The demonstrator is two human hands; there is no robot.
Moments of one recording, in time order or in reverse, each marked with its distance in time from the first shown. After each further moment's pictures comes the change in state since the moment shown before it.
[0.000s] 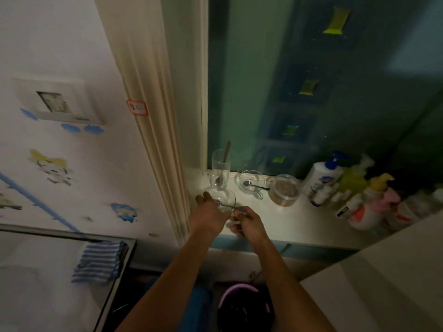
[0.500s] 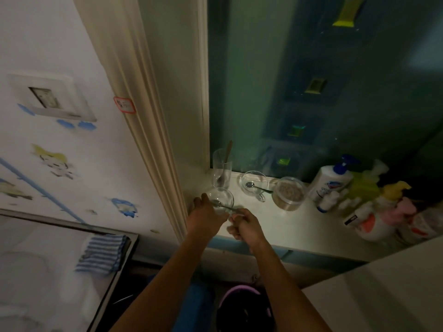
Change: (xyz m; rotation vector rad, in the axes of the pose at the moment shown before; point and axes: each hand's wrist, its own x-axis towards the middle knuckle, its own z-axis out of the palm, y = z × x) left_hand 0.010 -0.002 0.017 0.000 -0.014 -0.053; right_hand 0.018 0.008 -0.010 -0.146 -0.043 0.007
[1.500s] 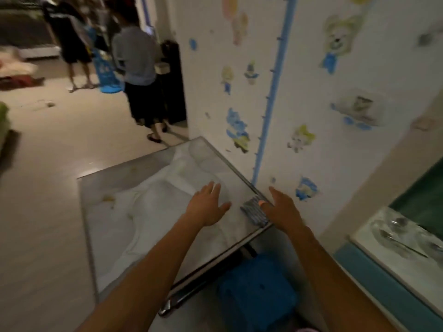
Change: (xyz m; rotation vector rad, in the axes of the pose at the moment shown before) left_hand -0.303 -0.364 -0.186 0.078 0.299 -0.321; right_hand -0.211 -0.008 0.304 -1.067 -0.552 -0.614
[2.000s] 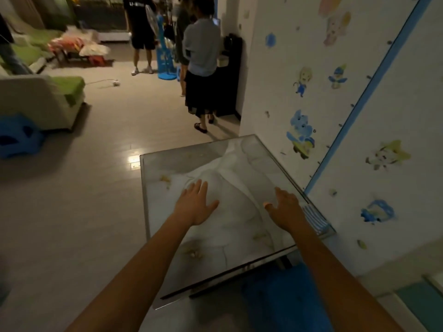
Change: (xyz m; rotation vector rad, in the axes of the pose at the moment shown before) left_hand -0.087 -0.209 -0.032 0.030 0.070 -0.285; right_hand 0.019 -0.124 0.129 -0.281 -0.119 -0.195
